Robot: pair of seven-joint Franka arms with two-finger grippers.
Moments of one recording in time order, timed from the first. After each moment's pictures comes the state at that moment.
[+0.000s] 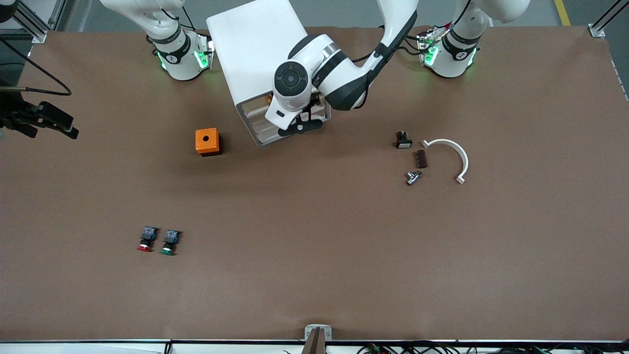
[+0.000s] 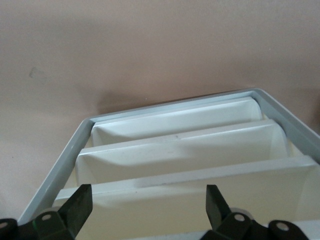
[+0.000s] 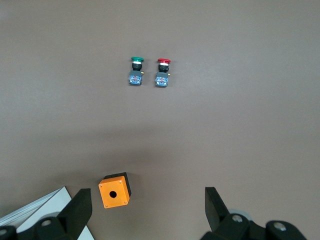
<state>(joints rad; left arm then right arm) -0.98 0.59 0.01 -1.43 -0.38 1.82 -1.03 0.00 -0.05 -0.06 -1.65 0.04 1.61 0.01</state>
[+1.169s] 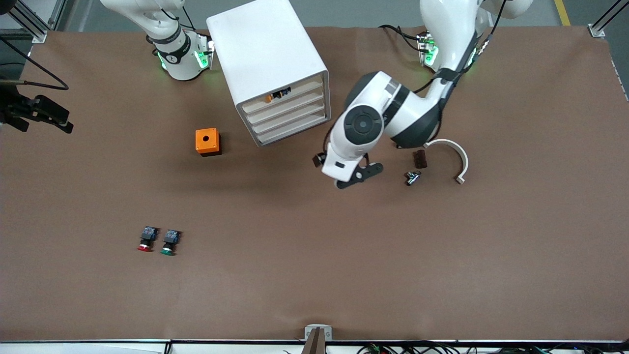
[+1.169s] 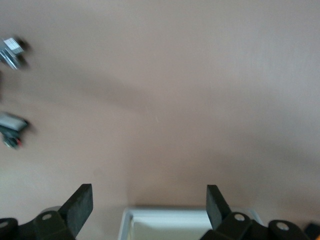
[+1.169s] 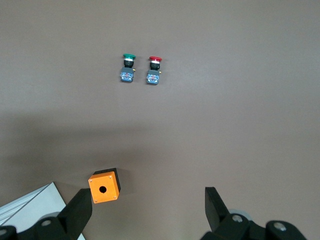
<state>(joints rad) -0.65 0.55 -0.01 -1.39 -0.18 1.82 -1.02 0.00 -0.05 -0.04 -1.61 -0.02 1.57 0.01</state>
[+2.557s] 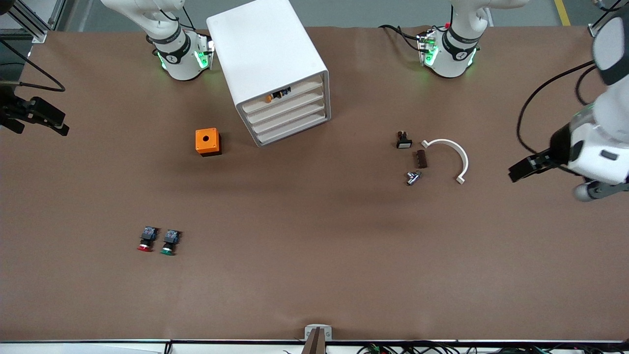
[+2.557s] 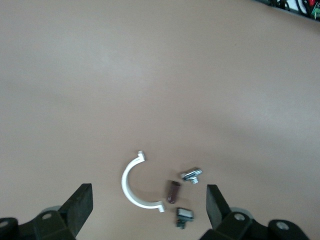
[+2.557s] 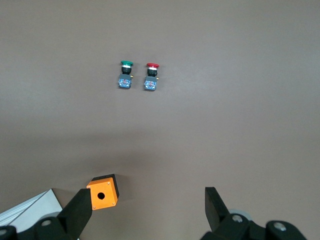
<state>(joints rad) -0.09 0.21 -0.02 -1.35 0.03 1.56 -0.39 -0.04 -0.05 -0.01 -1.61 -0.02 1.59 0.01</state>
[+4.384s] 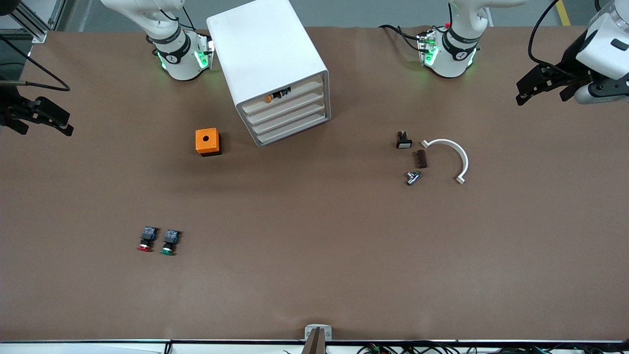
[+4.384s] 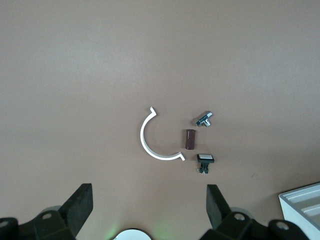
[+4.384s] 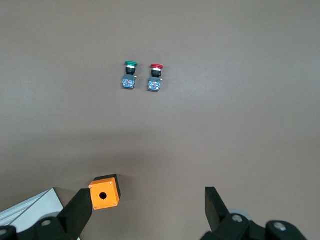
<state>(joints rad) -0.06 -0.17 -0.07 -1.71 -0.01 1.53 -0.21 -0.03 -0.05 0.00 -1.61 -0.02 1.59 0.01</state>
